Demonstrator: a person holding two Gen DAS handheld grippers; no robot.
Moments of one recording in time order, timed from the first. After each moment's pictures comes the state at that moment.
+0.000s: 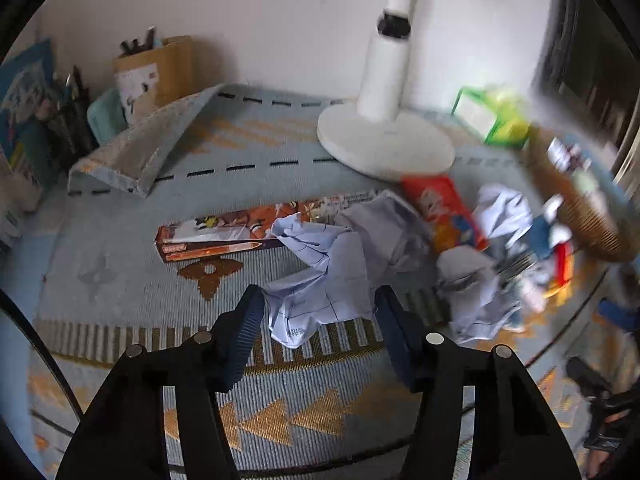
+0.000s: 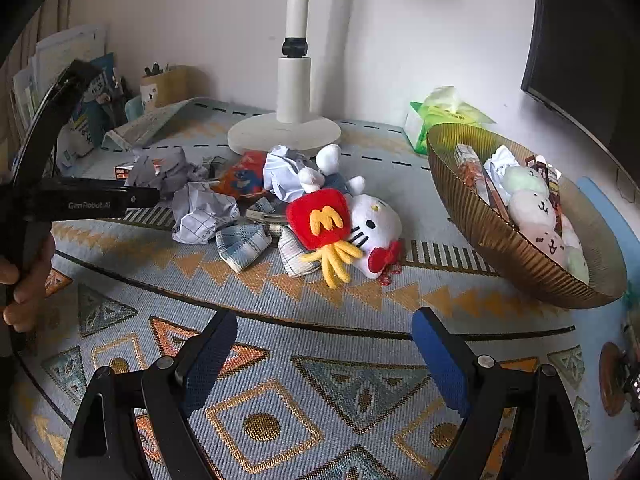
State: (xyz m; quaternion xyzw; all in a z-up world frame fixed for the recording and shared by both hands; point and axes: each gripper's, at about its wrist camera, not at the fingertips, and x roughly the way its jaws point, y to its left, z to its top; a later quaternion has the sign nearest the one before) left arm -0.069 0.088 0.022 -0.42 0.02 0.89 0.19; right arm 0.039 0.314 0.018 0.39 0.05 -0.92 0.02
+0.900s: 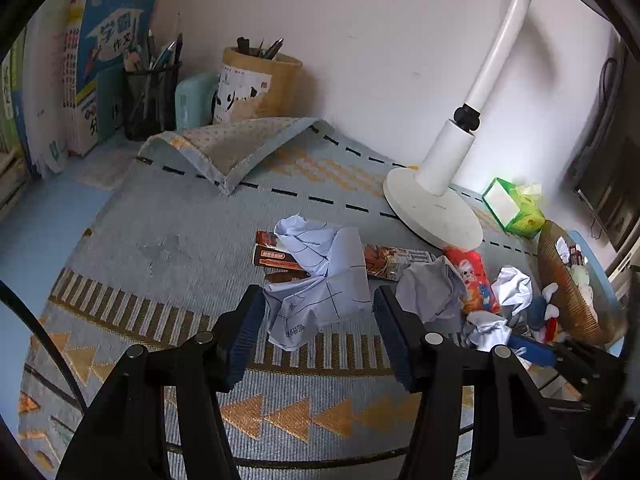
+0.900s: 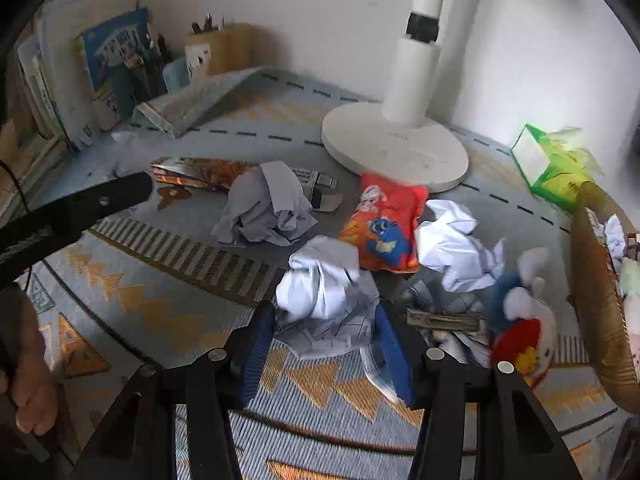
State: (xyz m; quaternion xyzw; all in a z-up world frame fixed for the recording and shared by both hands) left arm -0.065 0.026 0.028 -0.37 -0.10 0.92 0.12; right arm -0.046 0.214 0.020 0.44 0.08 -0.89 0.09
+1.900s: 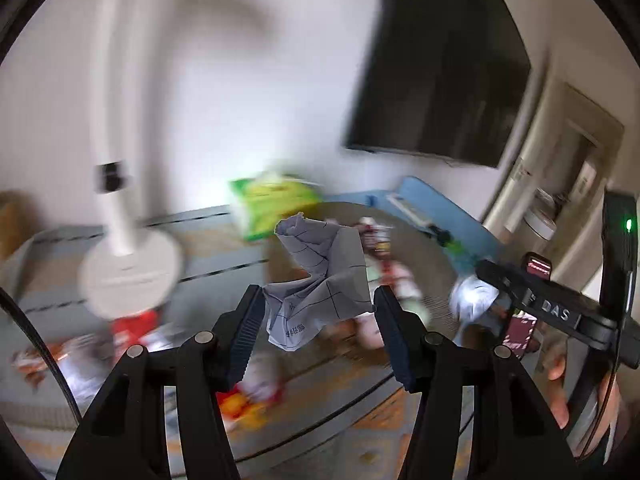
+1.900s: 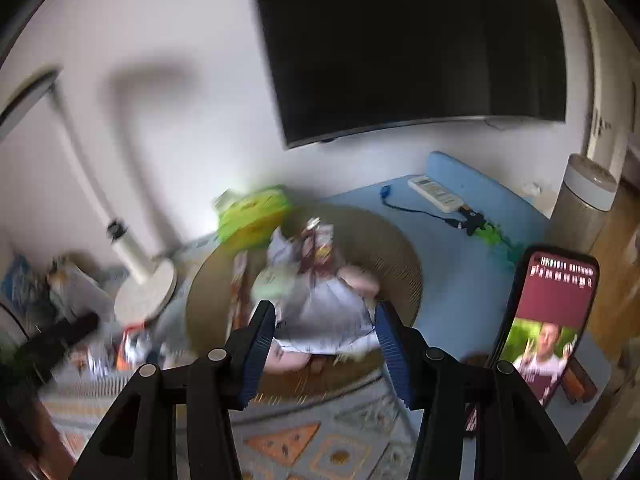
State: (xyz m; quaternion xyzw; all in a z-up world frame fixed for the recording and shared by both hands) left arm -0.013 0.314 0.148 -0.33 0.01 0.86 0.38; right arm 0.054 0.522 0.153 0.32 -0.14 -0.92 -0.16
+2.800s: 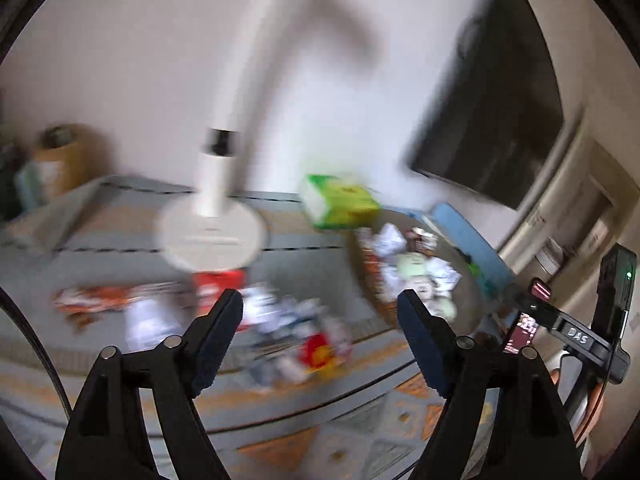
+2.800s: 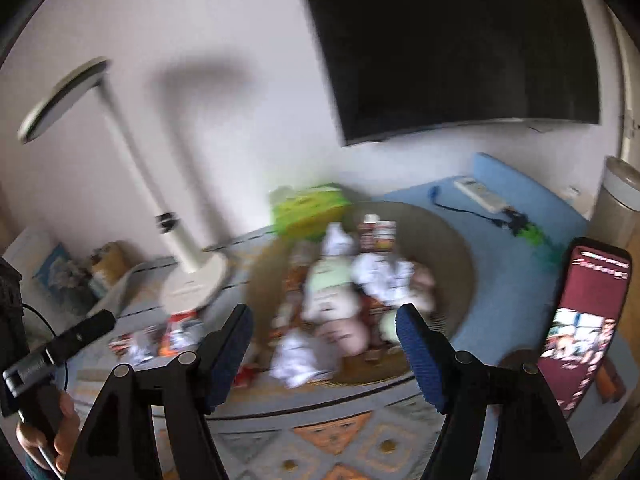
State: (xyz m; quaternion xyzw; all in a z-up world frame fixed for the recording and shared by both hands) left arm -0.015 0.156 0.140 -0.35 -0.09 0.88 0.30; right arm 0.068 0.475 0.157 0.31 -0.14 -0.94 -0.06
